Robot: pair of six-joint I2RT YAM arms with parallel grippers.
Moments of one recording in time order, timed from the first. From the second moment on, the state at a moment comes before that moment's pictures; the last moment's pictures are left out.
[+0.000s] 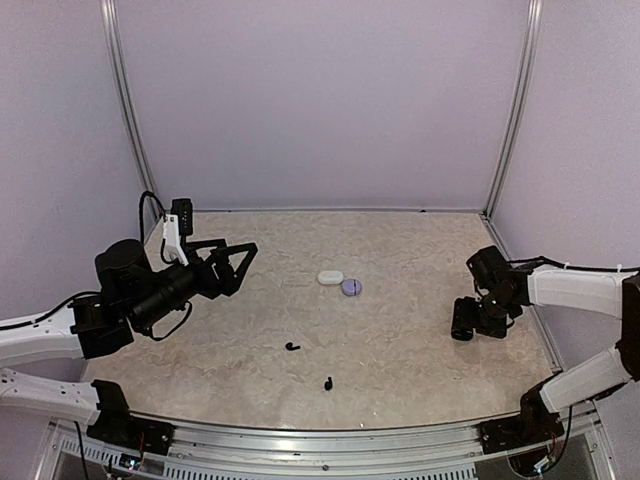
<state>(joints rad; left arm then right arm) -0.92 0.90 0.58 0.31 -0.25 -0.38 0.35 1.32 0.68 -0.59 0.13 0.60</state>
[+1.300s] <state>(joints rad) -1.14 1.04 0.50 0.41 0.01 0.07 0.74 1.51 1.05 -0.40 -0.41 0.35</state>
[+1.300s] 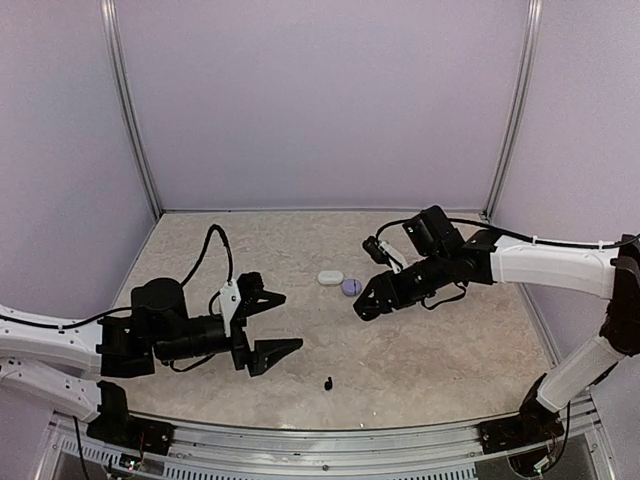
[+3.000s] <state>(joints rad) -1.38 1.25 0.76 0.09 -0.01 0.85 1.01 1.61 1.25 -0.59 -0.92 0.10</state>
